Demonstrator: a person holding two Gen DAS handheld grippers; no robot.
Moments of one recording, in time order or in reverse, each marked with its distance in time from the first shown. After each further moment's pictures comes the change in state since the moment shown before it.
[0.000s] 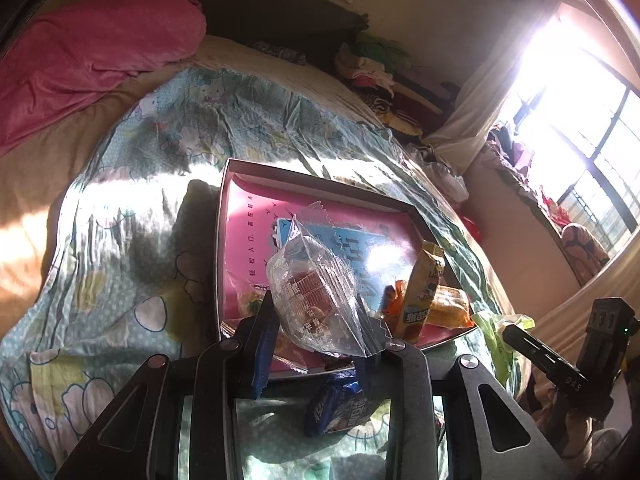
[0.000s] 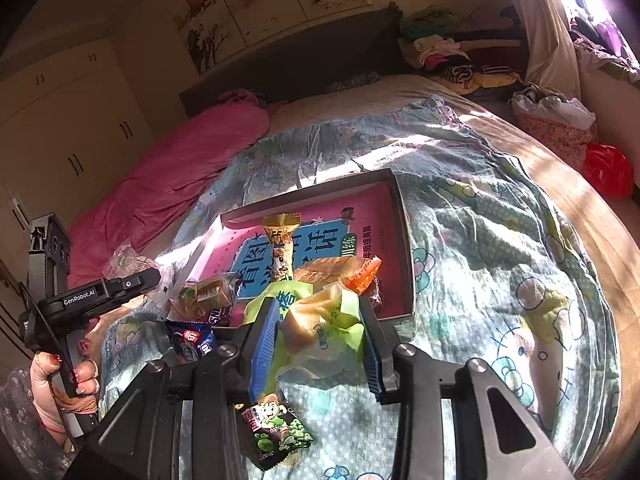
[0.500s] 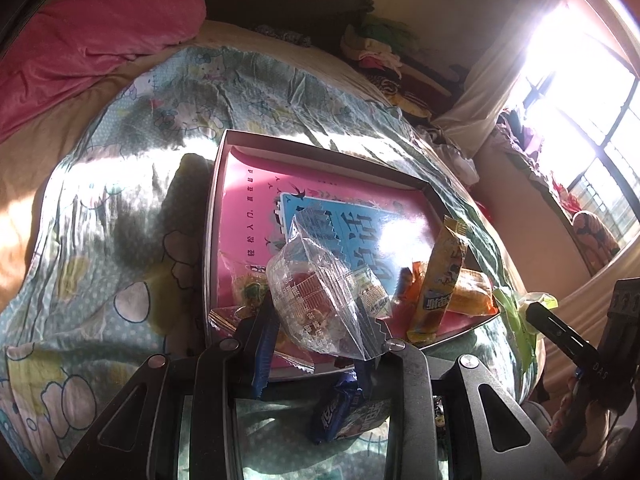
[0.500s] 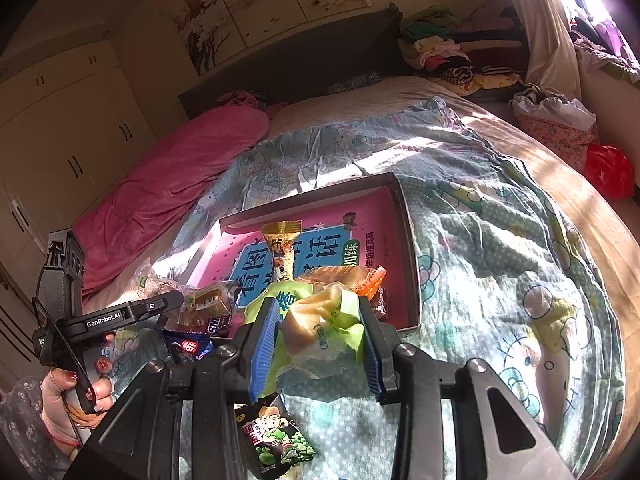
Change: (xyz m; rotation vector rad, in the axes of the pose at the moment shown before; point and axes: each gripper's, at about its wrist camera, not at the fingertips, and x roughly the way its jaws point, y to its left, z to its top) left arm 0.028 -0.001 -0.007 0.011 0.058 0.029; right arm 0.008 0.001 0.006 0.004 -0.010 -0.001
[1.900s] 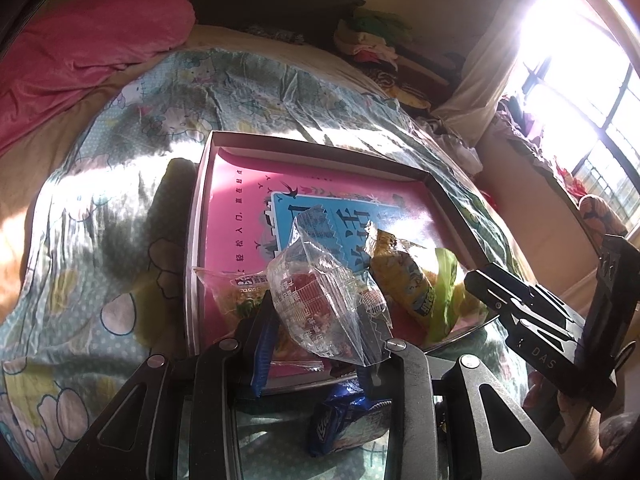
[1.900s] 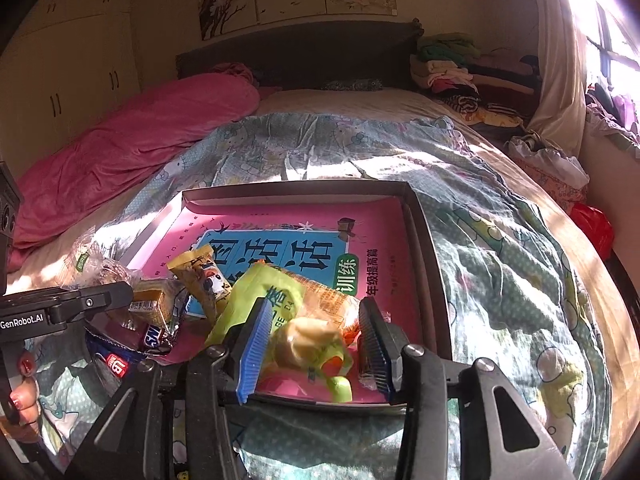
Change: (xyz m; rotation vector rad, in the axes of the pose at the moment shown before) left arm 0.012 -0.010 0.001 0.051 0.005 0.032; right arm 0.071 0.030 0.005 -0.202 0.017 -0.179
